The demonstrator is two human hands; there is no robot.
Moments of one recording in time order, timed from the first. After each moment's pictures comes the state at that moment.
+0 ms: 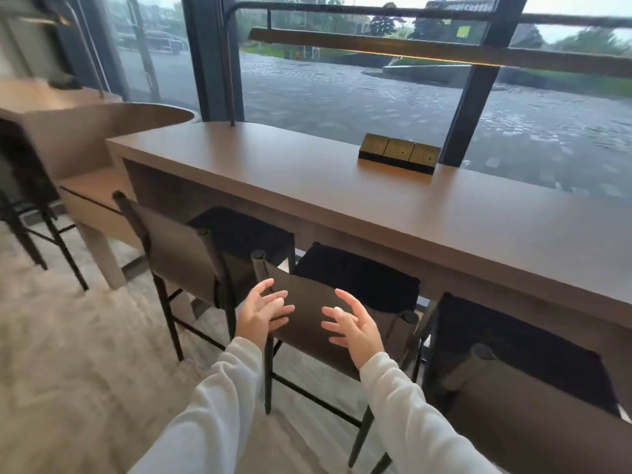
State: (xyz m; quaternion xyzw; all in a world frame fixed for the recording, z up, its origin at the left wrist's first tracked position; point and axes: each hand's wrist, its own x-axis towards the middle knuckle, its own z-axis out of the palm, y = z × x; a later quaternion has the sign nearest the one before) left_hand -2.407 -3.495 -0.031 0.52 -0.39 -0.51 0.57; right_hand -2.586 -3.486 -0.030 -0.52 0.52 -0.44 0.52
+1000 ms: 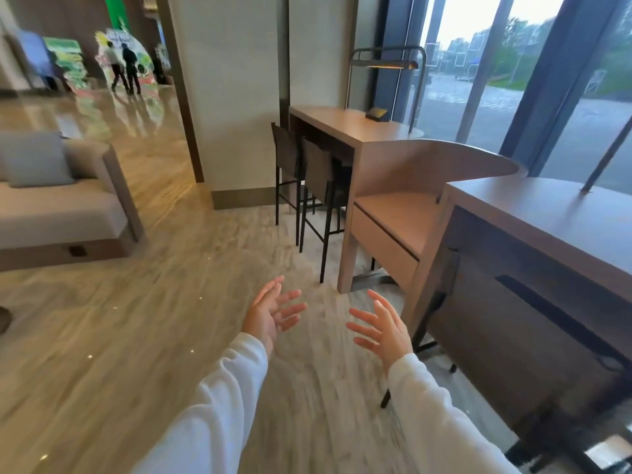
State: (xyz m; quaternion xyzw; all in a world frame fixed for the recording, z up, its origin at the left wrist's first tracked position) left_hand -1.808 -3.410 -0.011 0.50 -0.11 -0.35 0.78; right_hand -1.961 -3.548 -0.042 -0.57 0.32 -0.28 0.70
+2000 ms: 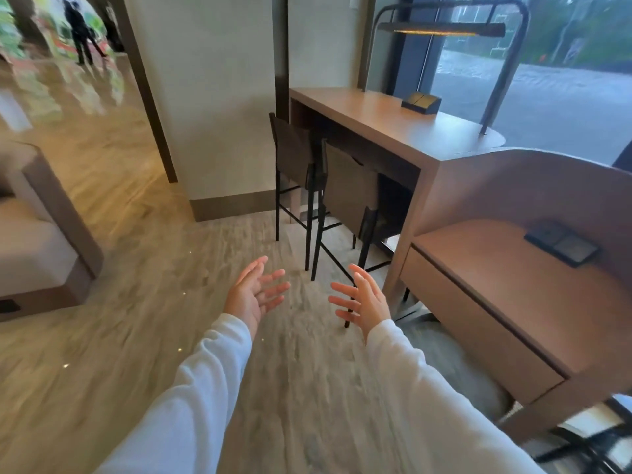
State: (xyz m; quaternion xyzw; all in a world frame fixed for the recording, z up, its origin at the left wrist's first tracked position) left_hand -1.255 -3.666 -0.018 0.52 -0.11 -0.36 0.77; right_hand -1.400 -3.808 -0.052 -0.55 0.35 -0.27 0.71
